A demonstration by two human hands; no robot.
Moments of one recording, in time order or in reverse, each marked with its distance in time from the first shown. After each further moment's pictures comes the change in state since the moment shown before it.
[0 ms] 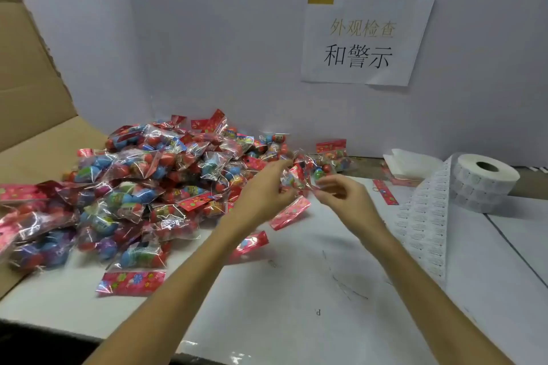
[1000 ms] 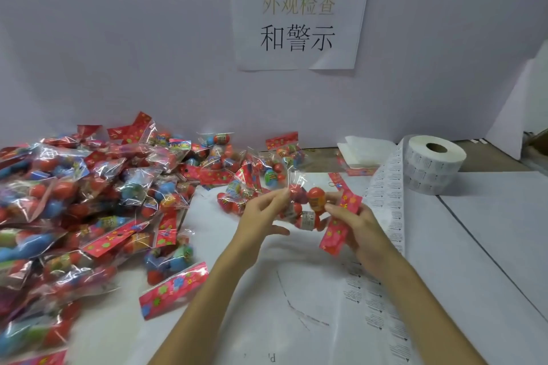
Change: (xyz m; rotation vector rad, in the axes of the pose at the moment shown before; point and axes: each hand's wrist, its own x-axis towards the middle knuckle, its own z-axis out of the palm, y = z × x) left_hand 0.029 0.037 0.089 -0.968 -0.125 -0.277; right_hand -0.016 0.061 -0.069 0.609 0.108 0.314
